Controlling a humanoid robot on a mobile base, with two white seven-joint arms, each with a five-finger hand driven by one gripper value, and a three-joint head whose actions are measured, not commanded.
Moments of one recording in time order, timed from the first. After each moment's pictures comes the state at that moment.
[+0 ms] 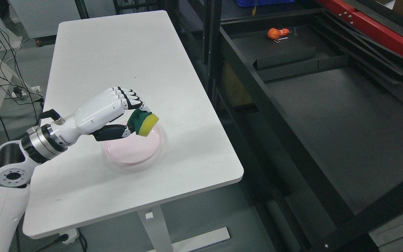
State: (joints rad) left arm -0.55 0.45 -0.04 -1.52 -0.34 -0.79 -0.51; right arm -0.08 0.00 -0.21 0.00 -0.12 0.00 -0.07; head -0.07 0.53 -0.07
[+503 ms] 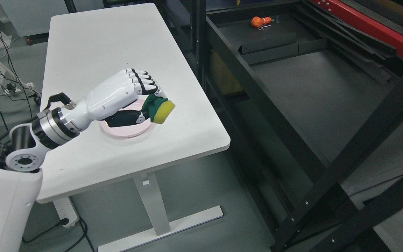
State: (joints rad) left arm -0.67 0.39 -0.11 -1.55 -0.34 -0.79 -0.51; right arm -0.08 0.00 -0.21 0.00 -0.12 0.00 -0.07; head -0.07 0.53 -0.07
